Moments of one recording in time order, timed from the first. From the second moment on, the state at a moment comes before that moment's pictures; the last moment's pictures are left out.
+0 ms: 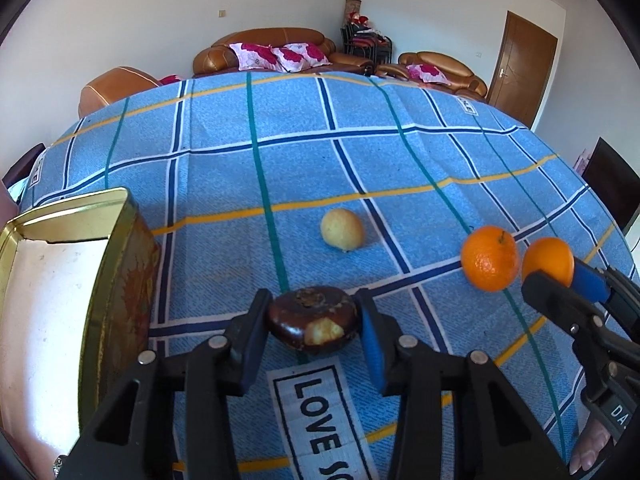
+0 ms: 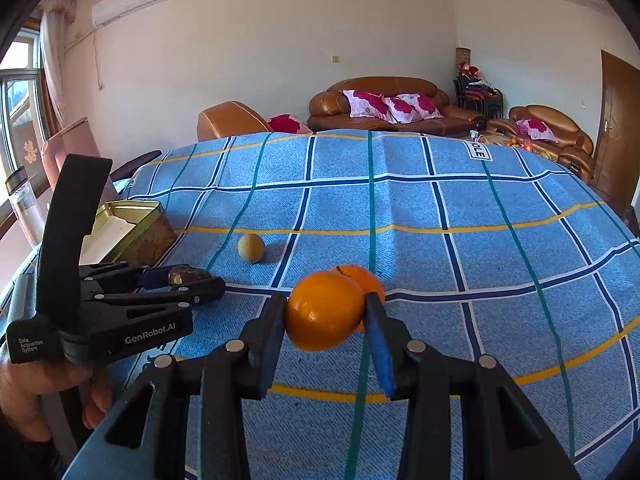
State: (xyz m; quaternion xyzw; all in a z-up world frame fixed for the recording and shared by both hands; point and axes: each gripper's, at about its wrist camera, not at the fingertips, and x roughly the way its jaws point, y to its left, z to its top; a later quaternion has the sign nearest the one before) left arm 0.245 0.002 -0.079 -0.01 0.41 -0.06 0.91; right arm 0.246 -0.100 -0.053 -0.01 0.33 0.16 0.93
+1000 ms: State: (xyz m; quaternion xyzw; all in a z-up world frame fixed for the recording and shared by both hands) left arm 0.185 -0.007 -0.042 0.03 0.27 -0.04 0.96; right arm 0.219 -0.099 -0.039 -0.02 0.25 0.20 0.95
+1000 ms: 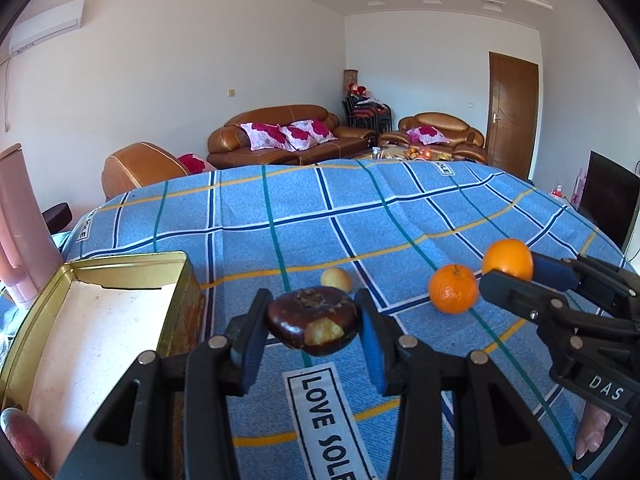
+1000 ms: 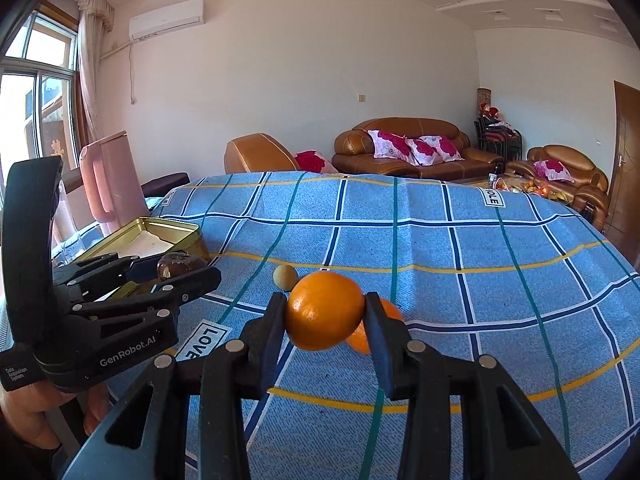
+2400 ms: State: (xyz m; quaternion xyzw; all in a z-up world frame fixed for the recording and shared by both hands) left arm 0.131 -0.002 -0.026 0.03 0.16 -0.01 0.99; right arm 0.186 -0.095 -0.028 -0.05 0.17 0.22 0.96
